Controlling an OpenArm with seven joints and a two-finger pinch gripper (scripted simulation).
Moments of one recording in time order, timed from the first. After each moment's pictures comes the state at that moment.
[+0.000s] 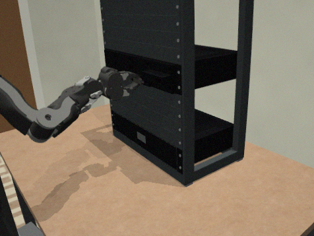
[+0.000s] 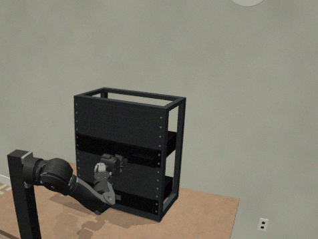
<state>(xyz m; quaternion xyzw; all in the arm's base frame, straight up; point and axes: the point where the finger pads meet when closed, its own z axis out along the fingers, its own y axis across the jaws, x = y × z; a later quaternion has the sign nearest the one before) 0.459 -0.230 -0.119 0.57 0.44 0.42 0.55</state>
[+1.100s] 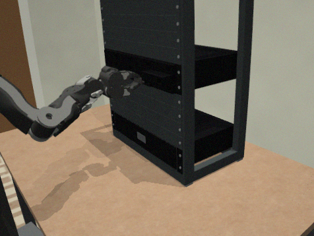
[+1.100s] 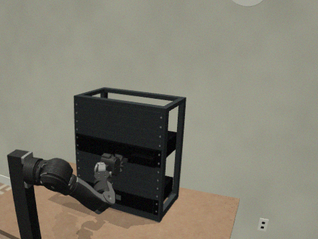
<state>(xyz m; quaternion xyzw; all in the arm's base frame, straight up) 0.462 -0.229 -0.118 0.57 0.44 0.42 0.55</state>
